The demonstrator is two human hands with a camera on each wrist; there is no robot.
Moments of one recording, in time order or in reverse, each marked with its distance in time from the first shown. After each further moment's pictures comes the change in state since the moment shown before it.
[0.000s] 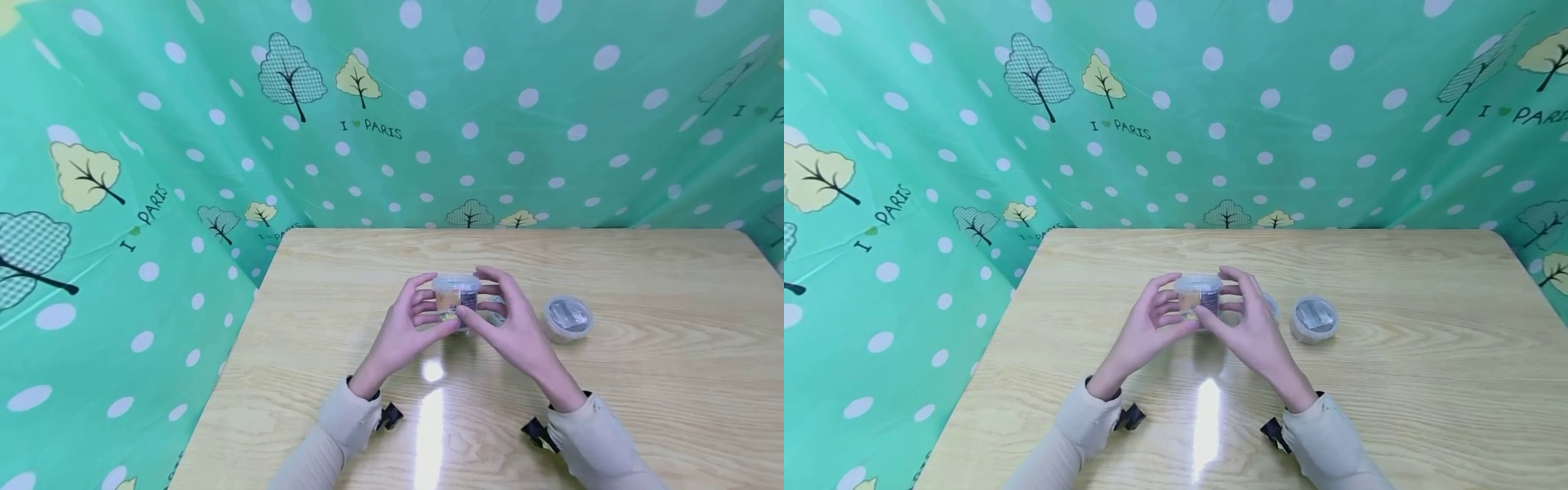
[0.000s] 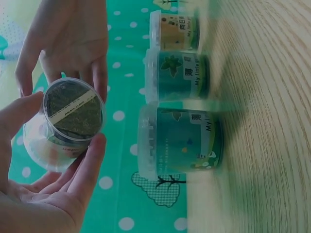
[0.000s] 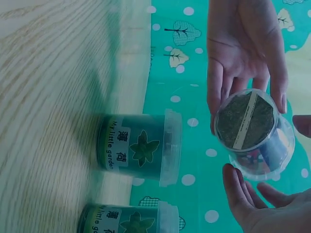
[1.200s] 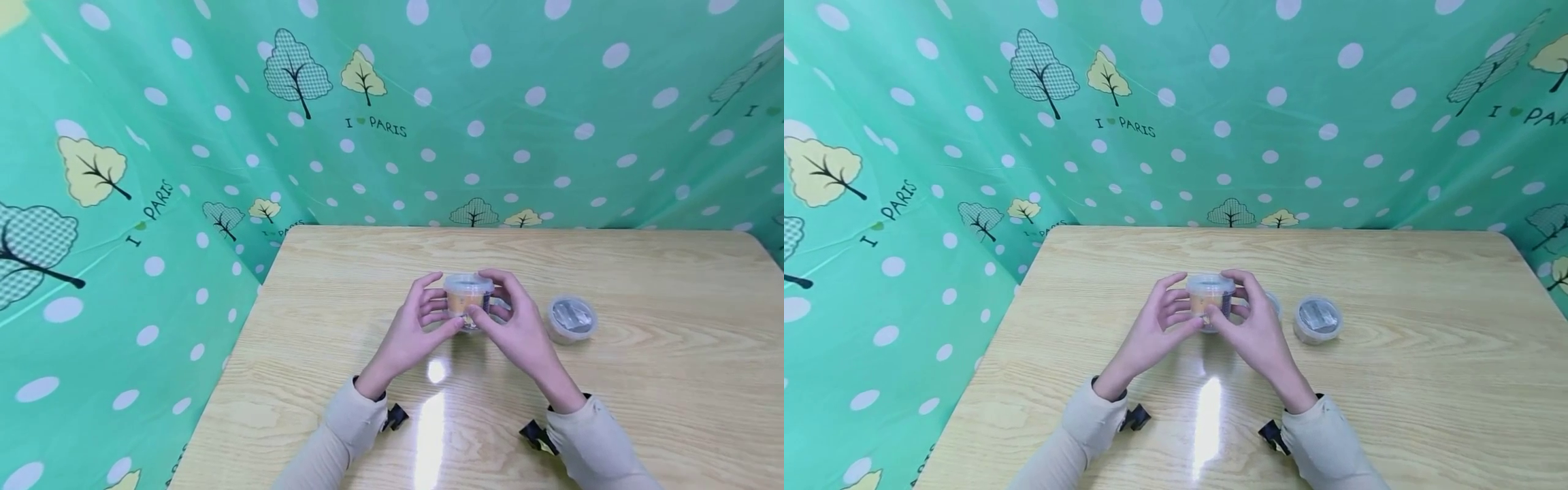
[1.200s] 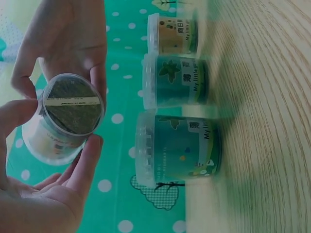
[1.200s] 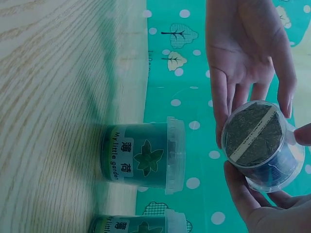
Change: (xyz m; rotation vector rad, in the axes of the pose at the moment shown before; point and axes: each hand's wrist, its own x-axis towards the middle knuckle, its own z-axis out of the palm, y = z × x) left_hand 0.000 -0.004 0.007 -0.012 -0.019 0.037; right_hand 0.001 0.002 0.002 0.027 0.039 0.024
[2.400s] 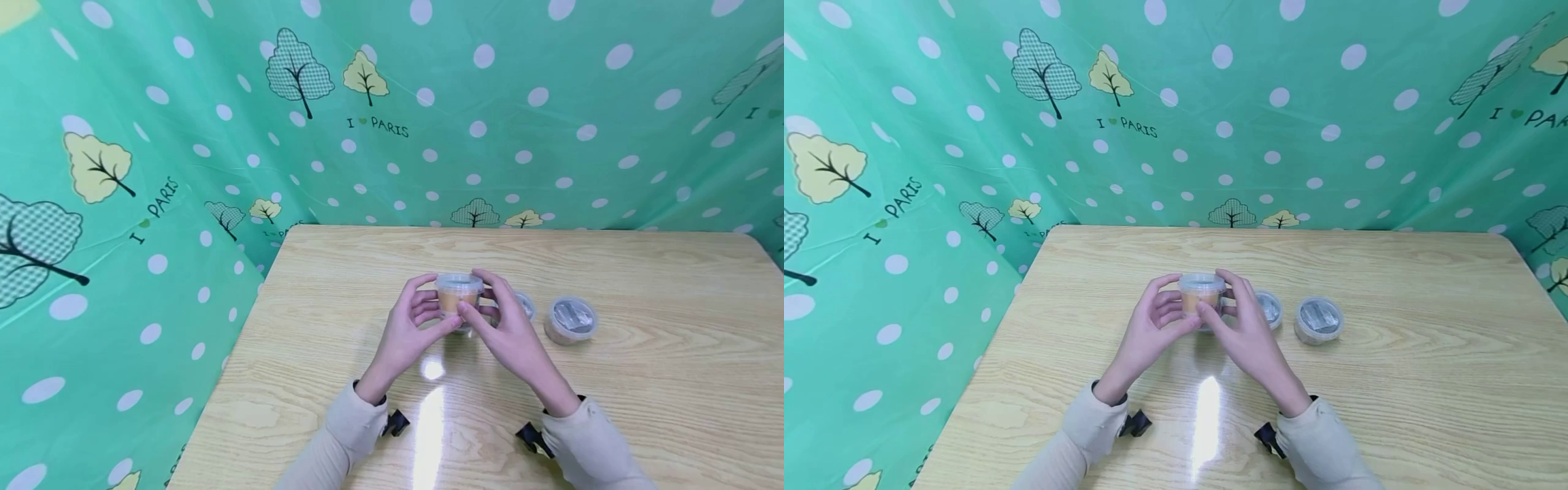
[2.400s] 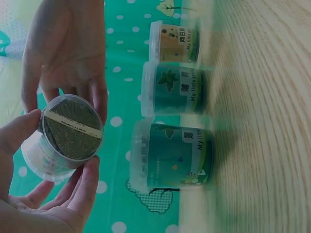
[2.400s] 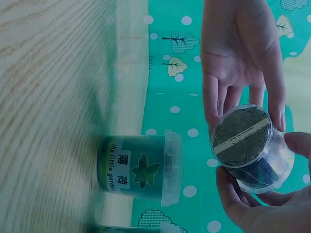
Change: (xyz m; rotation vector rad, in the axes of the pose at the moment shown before) left_hand -0.004 -0.002 -0.001 -0.039 0.124 -0.010; right_hand -0.003 -0.006 0.010 -0.005 -0.090 0.036
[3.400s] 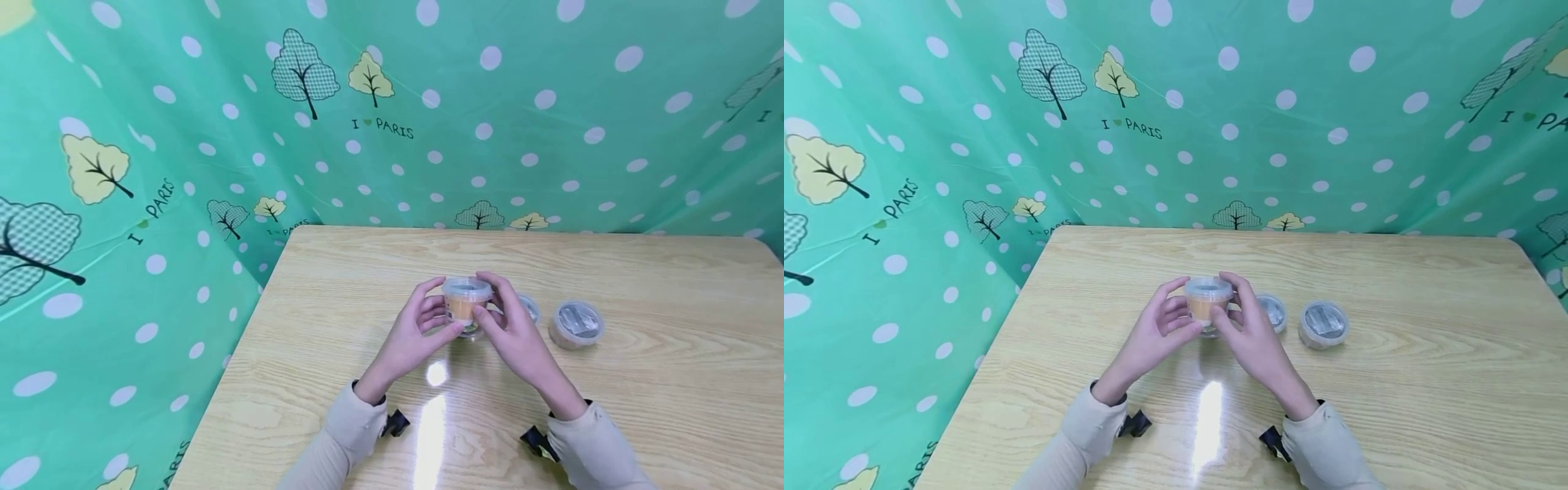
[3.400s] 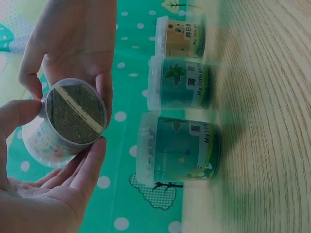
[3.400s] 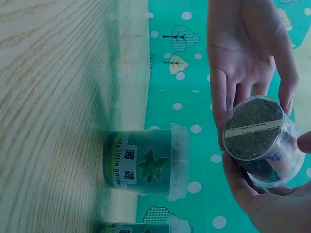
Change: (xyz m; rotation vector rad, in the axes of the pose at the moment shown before) left_hand -0.001 0.003 -0.003 -0.038 -0.124 -0.033; right_hand 0.002 0.007 -0.004 0.091 -0.050 -0.137
